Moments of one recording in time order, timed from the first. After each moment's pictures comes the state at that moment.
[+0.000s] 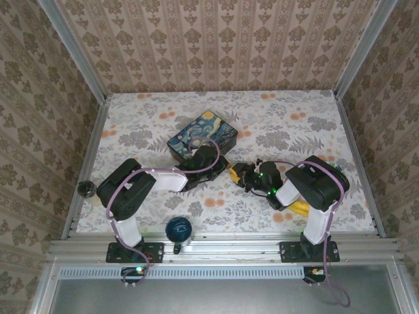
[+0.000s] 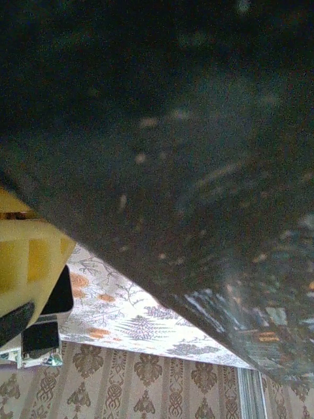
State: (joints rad) left arm -0.84 1.79 0.83 0.38 0.05 -1.33; right arm 0.50 1.84 0.38 1.14 -0.33 1.66
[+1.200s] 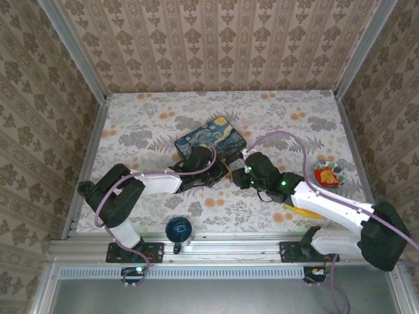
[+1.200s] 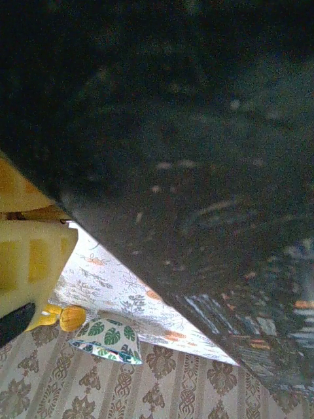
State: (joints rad) left arm -0.83 1.68 0.79 0.24 0.27 -1.30; right arm 0.77 1.21 0.74 -0.26 0.12 0.44
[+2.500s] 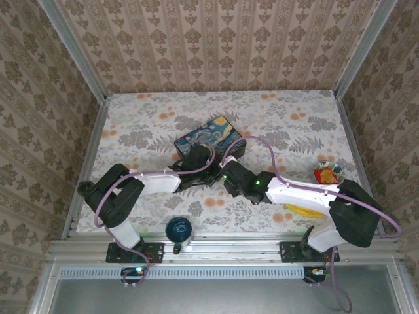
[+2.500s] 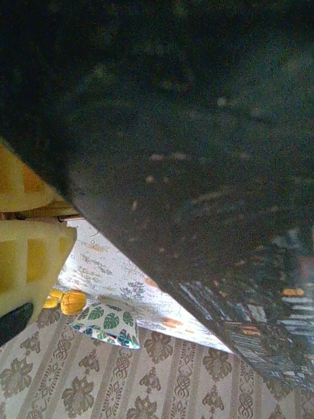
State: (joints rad) left arm -0.81 1.68 0.79 0.26 0.31 -1.34; right arm 0.90 1.46 0.84 -0.36 0.36 0.24
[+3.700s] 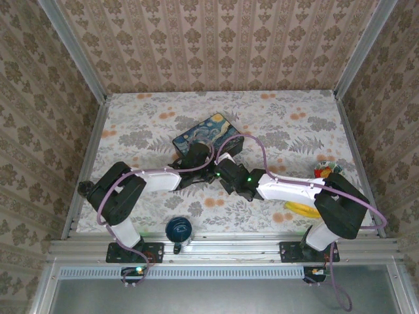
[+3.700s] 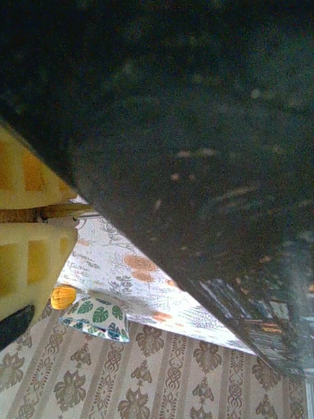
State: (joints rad) left arm -0.80 1.71 0.81 0.28 0.31 -1.34; right arm 0.90 1.57 0.90 -0.32 0.44 0.19
